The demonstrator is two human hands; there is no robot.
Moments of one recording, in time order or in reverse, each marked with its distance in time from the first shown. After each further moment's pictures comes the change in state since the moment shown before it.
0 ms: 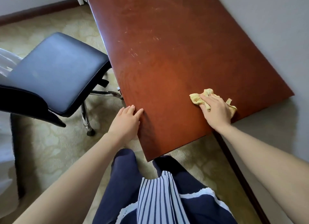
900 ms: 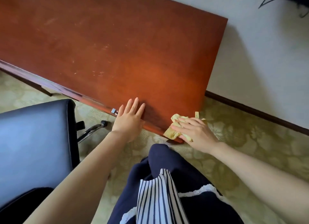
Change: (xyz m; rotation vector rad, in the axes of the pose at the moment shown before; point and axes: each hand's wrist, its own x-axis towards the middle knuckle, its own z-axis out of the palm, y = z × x) left_hand 0.055 -0.091 -0.037 0.282 -0.122 0.682; right_hand -0.166 -0.191 0.074 -0.046 0.080 0.037
